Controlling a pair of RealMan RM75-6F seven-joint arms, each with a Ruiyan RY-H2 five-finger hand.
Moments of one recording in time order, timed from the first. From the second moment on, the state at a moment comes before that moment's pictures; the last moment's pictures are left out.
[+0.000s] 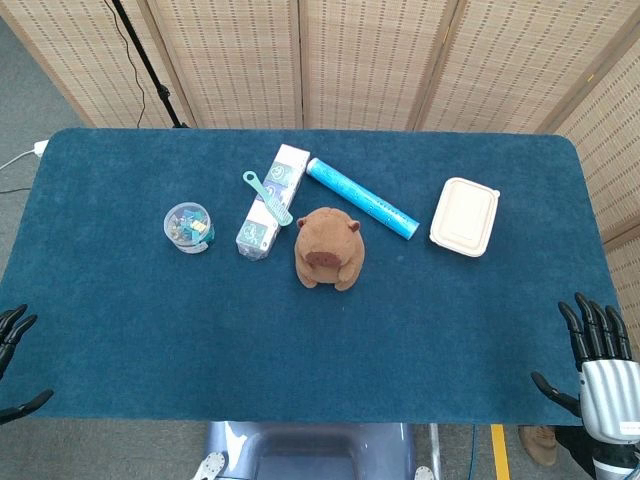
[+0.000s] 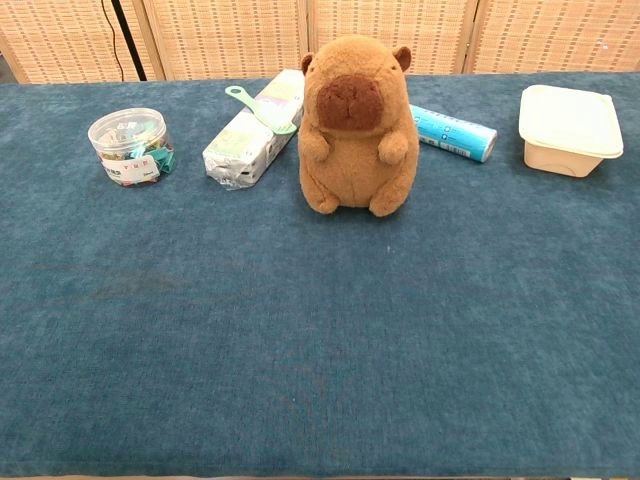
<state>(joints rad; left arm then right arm) 0.02 -1.05 0.10 -1.45 1.78 1.75 -0.32 -0.05 -1.15 0.05 -1.73 -1.70 1.73 -0.15</state>
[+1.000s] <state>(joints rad) 0.00 -1.03 0.11 -1.47 1.79 1.70 -0.32 0.15 -1.32 0.11 -1.78 -1.64 1.44 -0.26</state>
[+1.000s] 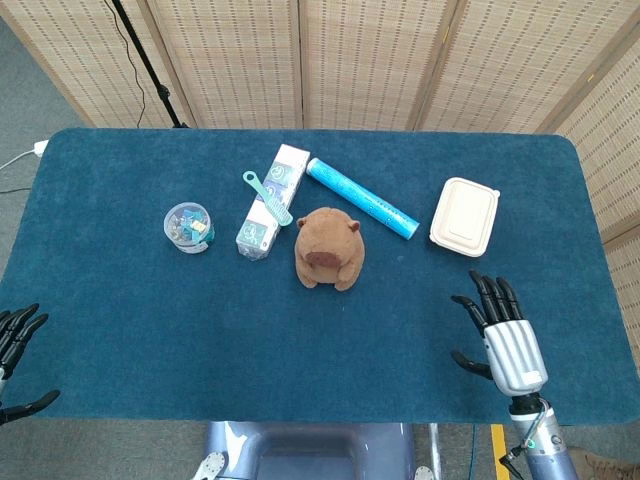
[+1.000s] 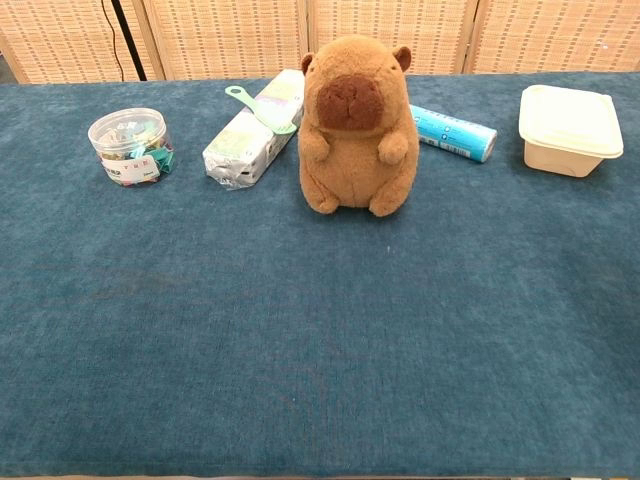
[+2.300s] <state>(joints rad) -0.02 -1.01 0.11 -1.48 1.78 1.67 -0.35 0.46 -1.91 0.30 -1.53 -1.35 1.35 -0.47</state>
